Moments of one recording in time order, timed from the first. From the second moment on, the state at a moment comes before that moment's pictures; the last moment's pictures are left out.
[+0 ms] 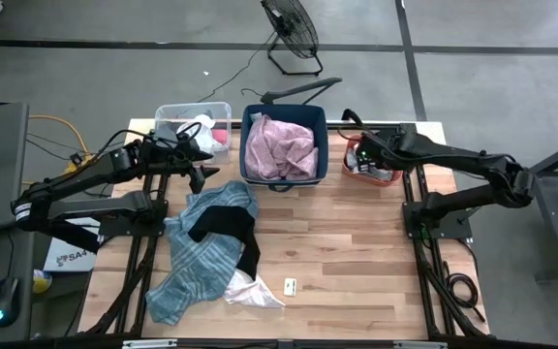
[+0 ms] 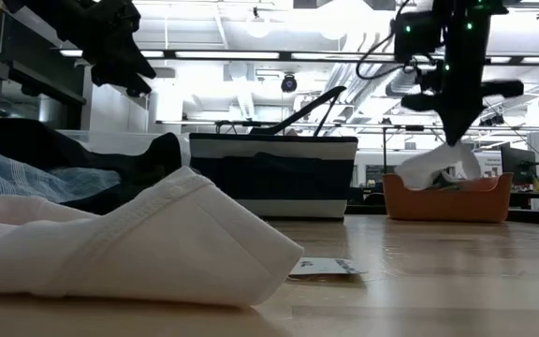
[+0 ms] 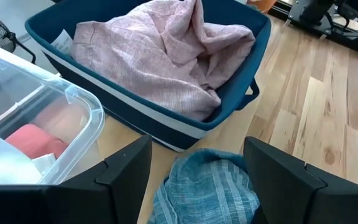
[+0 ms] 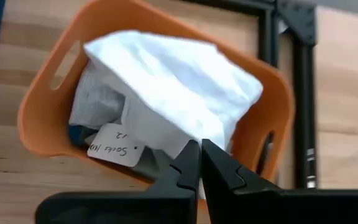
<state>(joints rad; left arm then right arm) 0.44 0.69 0.74 -0.57 0.03 -0.15 -0.46 1.20 0.92 -1.13 0.51 0.96</state>
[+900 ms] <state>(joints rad) 0.44 0.69 0.74 -0.57 0.03 -0.15 -0.46 1.20 0.66 -0.71 0.38 0.96</state>
